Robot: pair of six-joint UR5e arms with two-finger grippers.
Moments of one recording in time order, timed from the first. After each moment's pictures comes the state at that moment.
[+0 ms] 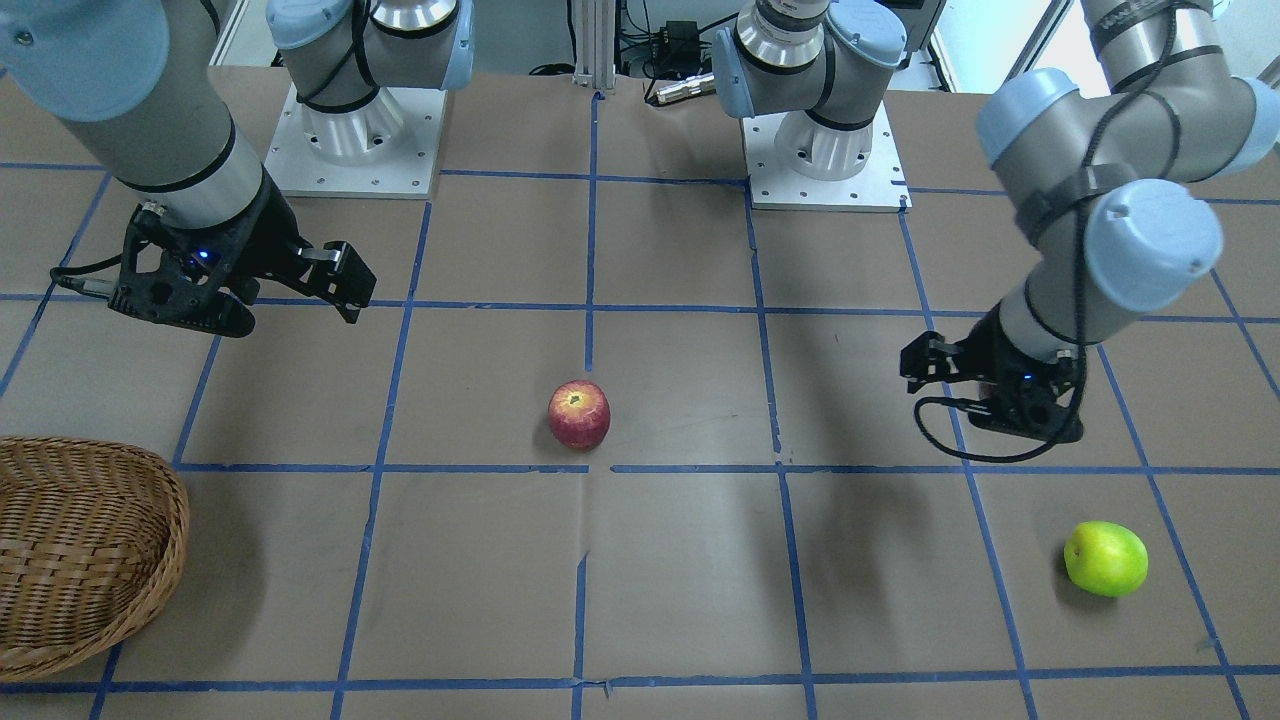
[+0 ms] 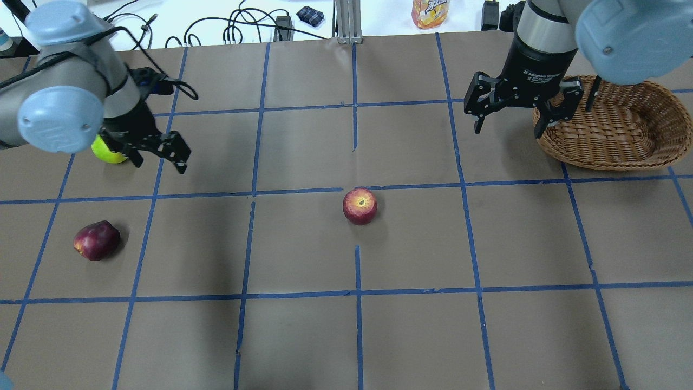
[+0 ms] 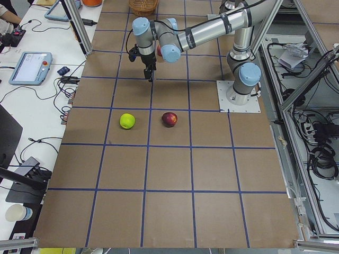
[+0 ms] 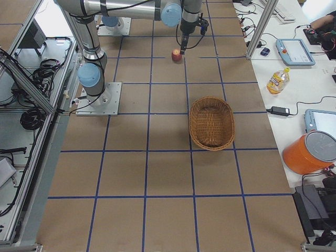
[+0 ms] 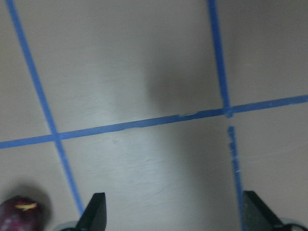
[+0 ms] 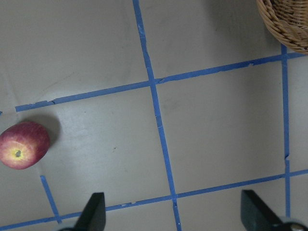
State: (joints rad) left arm -1.26 -1.78 -1.75 -1.32 1.64 0.54; right arm 1.57 -1.45 1.55 -1.56 -1.57 0.19
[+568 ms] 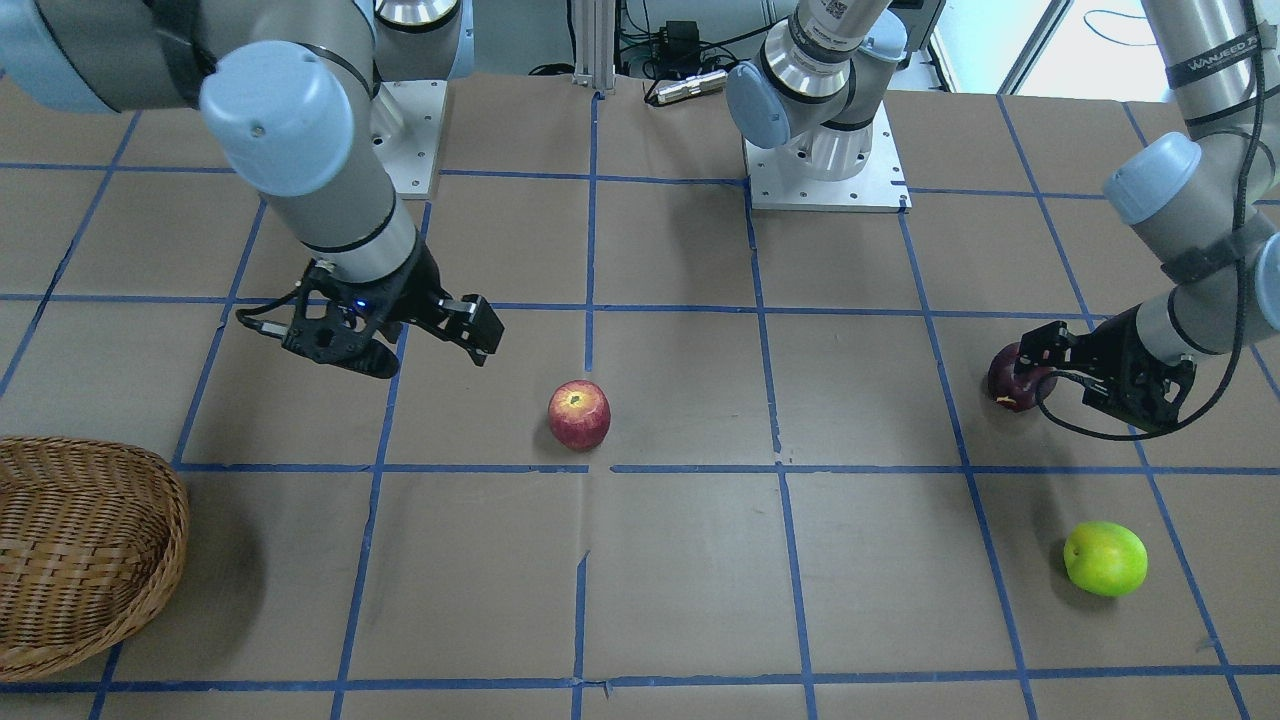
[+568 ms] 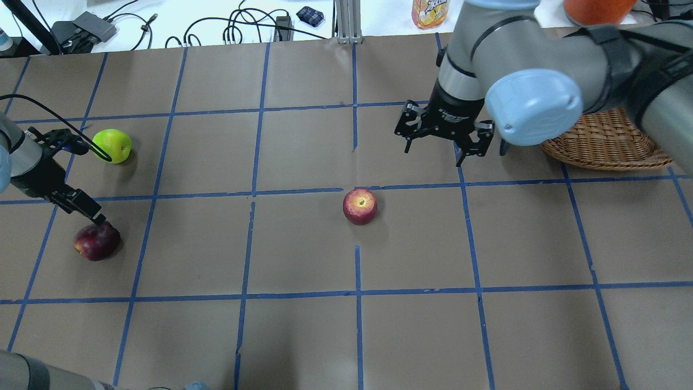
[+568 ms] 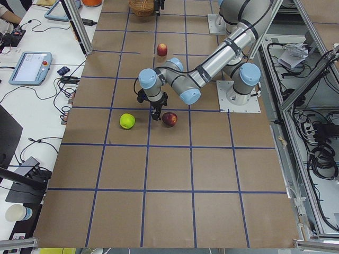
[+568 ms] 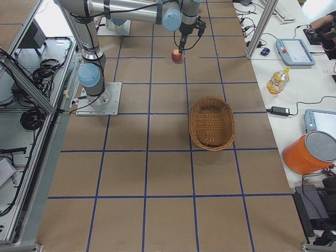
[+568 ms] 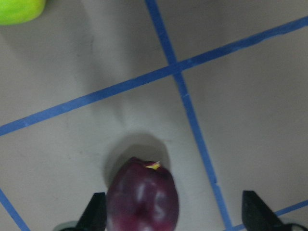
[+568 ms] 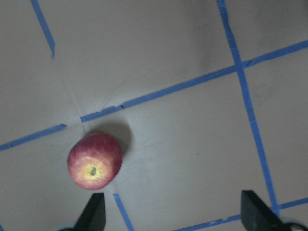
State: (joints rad) left arm -0.95 -1.88 -1.86 -1.20 1.64 1.03; right arm 1.75 -1.37 1.68 -1.85 -1.46 0.52
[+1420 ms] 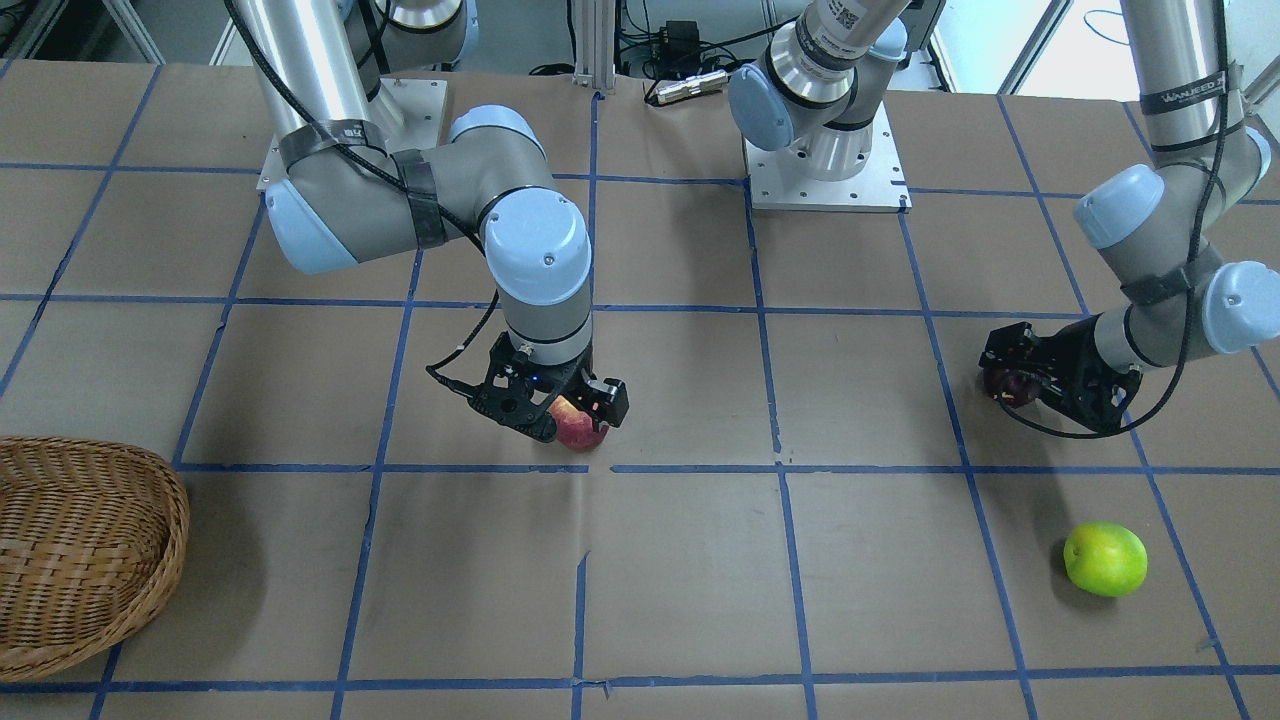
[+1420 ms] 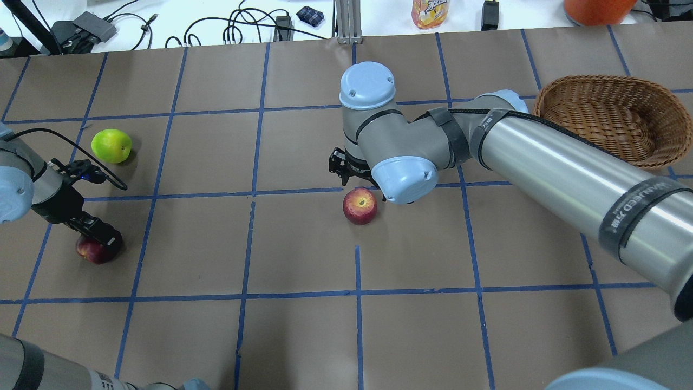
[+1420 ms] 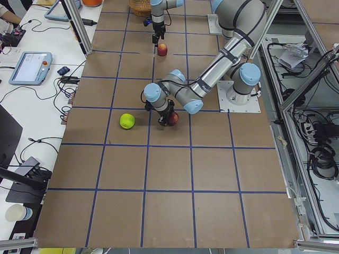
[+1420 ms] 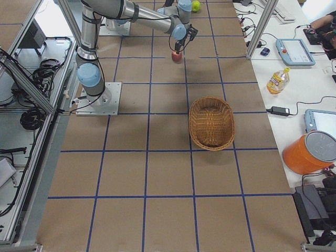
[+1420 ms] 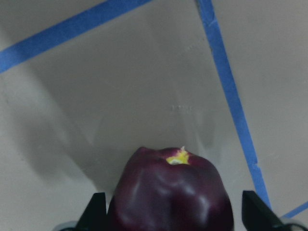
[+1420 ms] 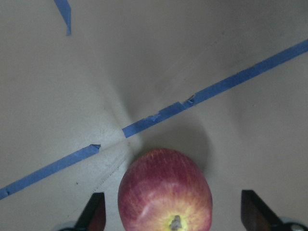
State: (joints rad) left arm -0.93 -1.93 -1.93 -1.16 1.64 1.06; right arm 1.94 -1.12 1.70 -2.11 -1.54 0.82
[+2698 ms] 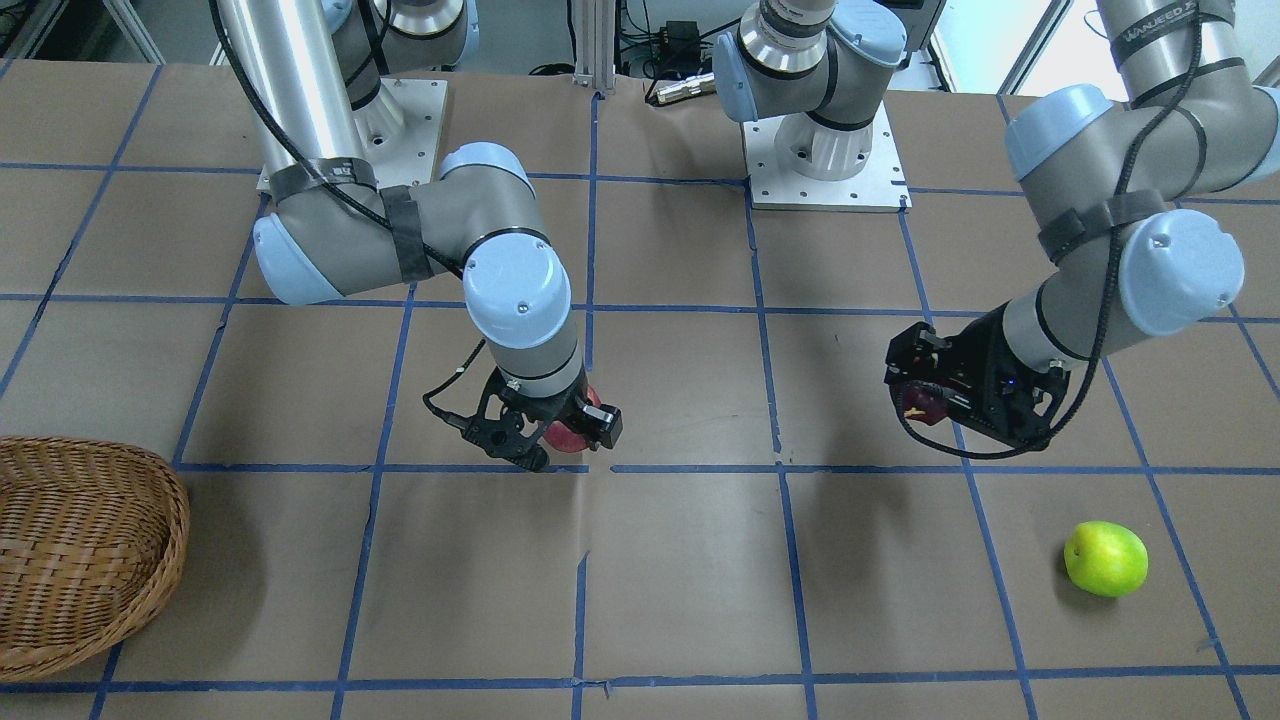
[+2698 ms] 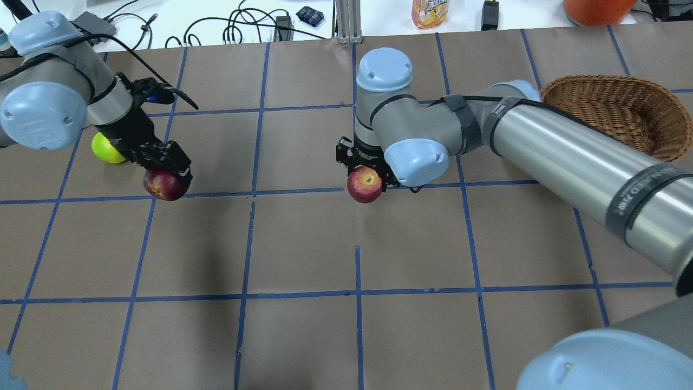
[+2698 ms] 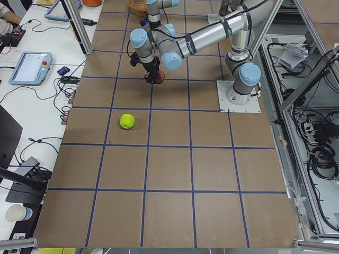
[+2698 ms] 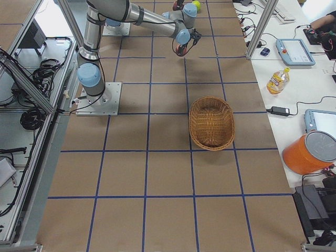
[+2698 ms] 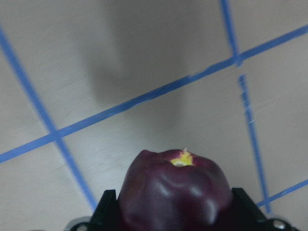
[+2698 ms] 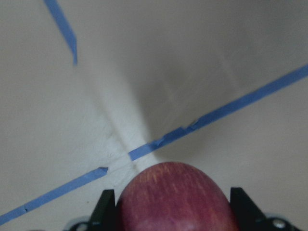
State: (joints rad) left arm -1.35 -1.80 -1.72 -1.41 1.48 0.56; right arm 1.84 -1.14 1.65 -2.06 -1.49 0.75
